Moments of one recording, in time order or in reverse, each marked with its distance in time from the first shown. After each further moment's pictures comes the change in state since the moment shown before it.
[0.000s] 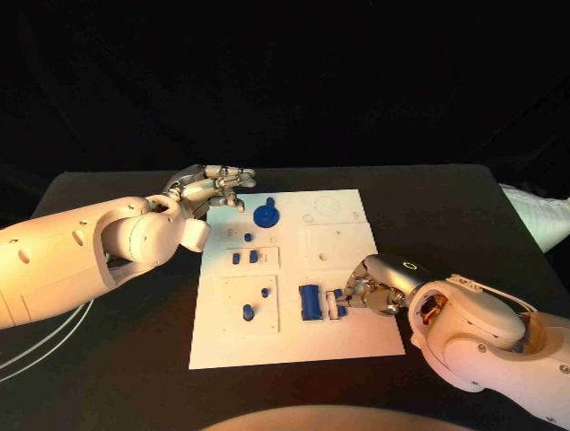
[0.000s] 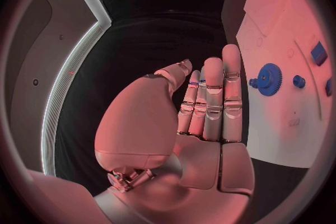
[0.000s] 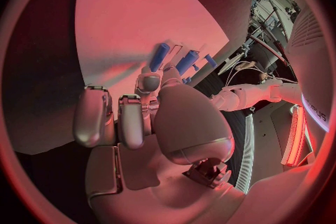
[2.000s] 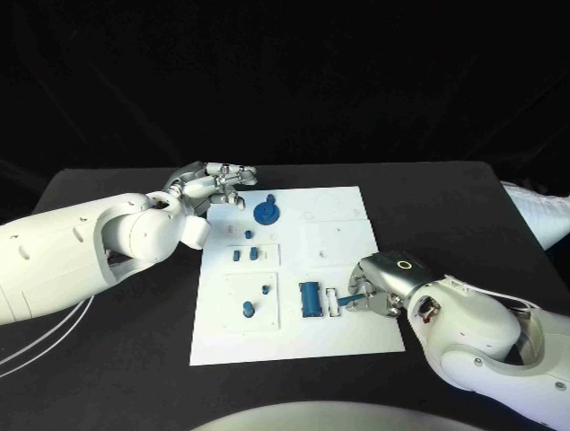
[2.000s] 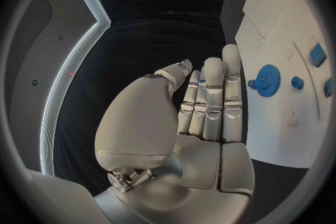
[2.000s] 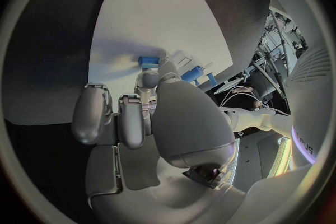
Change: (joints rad) left arm 0.000 -0.003 0.000 0.001 -0.005 0.007 -0.010; left_hand 0.000 0.000 0.000 0.000 0.000 0.000 0.000 0.000 0.000 0.000 0.000 0.000 -0.001 0.000 0.000 0.000 -0.001 0.000 0.000 0.000 0.000 0.000; right arm -0.015 0.006 0.001 0.001 -0.256 0.108 0.000; right_hand 0.084 -0.057 0.061 -0.061 -0.132 -0.005 0.012 -0.014 -0.007 -0.020 0.005 -0.031 -0.019 -0.004 -0.004 -0.008 -0.001 0.000 0.000 0.000 -0.023 -0.025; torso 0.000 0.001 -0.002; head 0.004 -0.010
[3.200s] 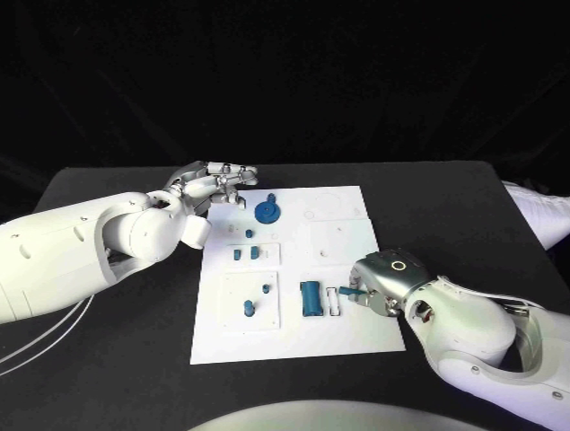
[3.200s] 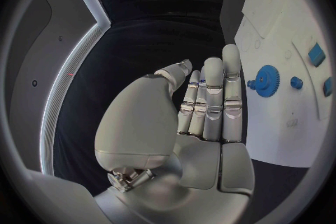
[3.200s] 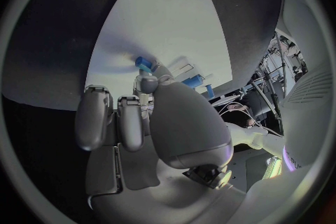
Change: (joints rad) left arm 0.000 -0.001 0.000 0.001 -0.009 0.005 -0.005; left_hand 0.000 0.000 0.000 0.000 0.000 0.000 0.000 0.000 0.000 -0.004 0.004 0.004 0.000 0.000 0.000 0.000 -0.001 0.000 0.000 0.000 0.000 -0.001; right arm 0.006 0.006 -0.011 0.007 -0.119 0.066 -0.001; right_hand 0.036 0.032 0.204 0.036 0.156 0.027 -0.009 -0.001 -0.006 0.021 0.009 0.129 0.049 0.000 -0.007 0.026 0.001 0.000 0.019 -0.012 0.043 0.081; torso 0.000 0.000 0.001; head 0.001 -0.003
